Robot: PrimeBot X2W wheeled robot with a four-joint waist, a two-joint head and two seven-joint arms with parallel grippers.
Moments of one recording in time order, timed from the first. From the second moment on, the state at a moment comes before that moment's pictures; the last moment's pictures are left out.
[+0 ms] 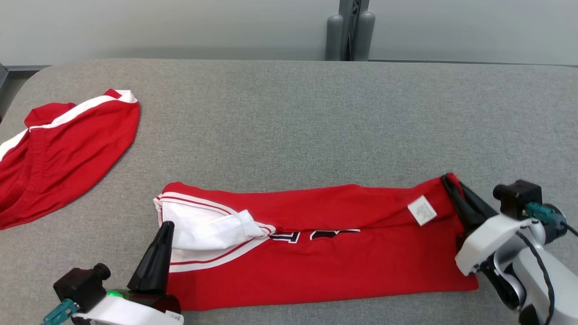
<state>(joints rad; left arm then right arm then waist) 0.00 0.28 -0.29 0.10 -0.73 -0.10 -0.26 -0.49 -0.36 0.56 0.63 0.54 0.13 -0.26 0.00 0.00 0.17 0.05</state>
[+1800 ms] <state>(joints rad) 0.08 0.05 0.11 0.08 -0.17 -0.08 -0.26 -0.23 -0.28 0.28 0.60 0.53 0.13 -0.26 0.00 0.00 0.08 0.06</state>
